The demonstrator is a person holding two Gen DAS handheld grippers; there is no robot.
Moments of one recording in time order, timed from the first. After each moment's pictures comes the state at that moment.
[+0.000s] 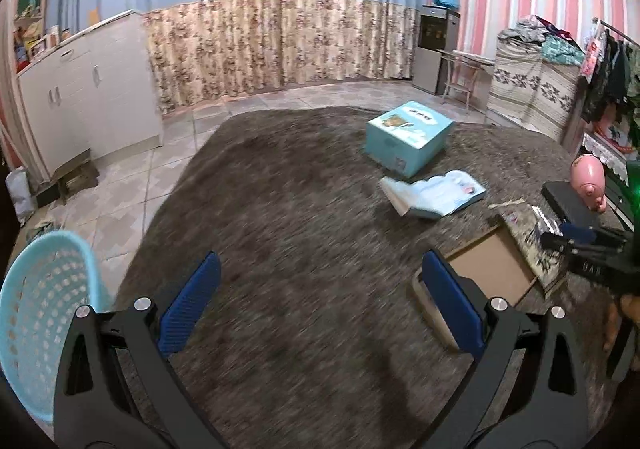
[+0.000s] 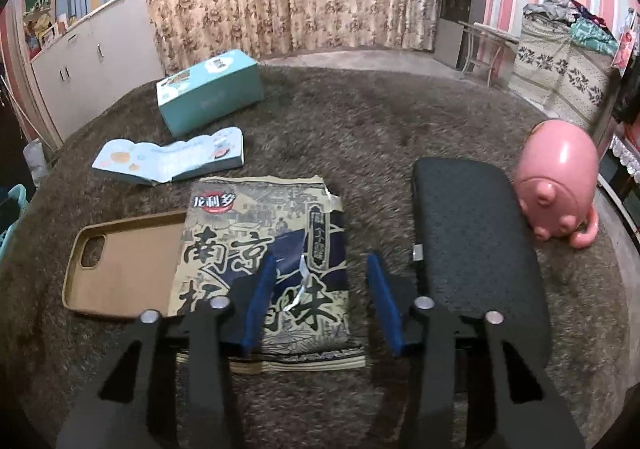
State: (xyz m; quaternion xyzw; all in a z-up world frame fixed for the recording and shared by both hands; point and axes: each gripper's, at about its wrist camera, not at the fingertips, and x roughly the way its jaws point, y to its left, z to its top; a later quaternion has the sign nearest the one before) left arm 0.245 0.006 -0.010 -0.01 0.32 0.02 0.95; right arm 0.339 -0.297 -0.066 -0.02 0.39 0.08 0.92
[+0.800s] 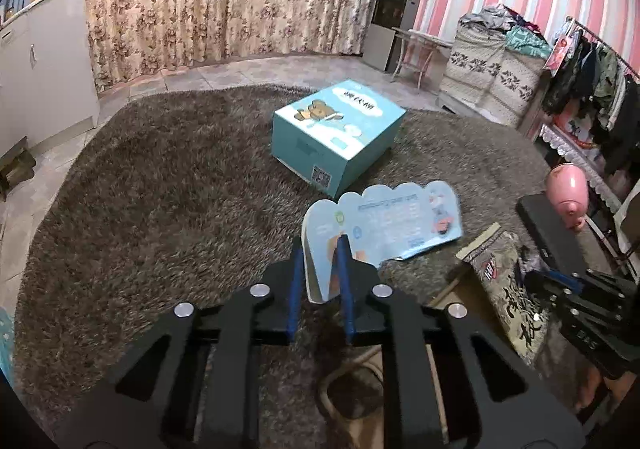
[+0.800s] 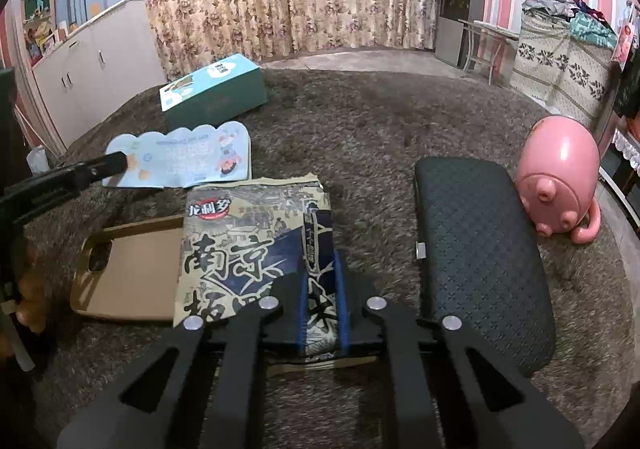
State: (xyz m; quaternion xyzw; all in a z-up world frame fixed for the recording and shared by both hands) left arm 0.335 -0.037 -0.034 -0.05 0.36 -0.08 0.93; right arm 0.330 -0.298 -0.063 -0.01 0.39 0.08 0.92
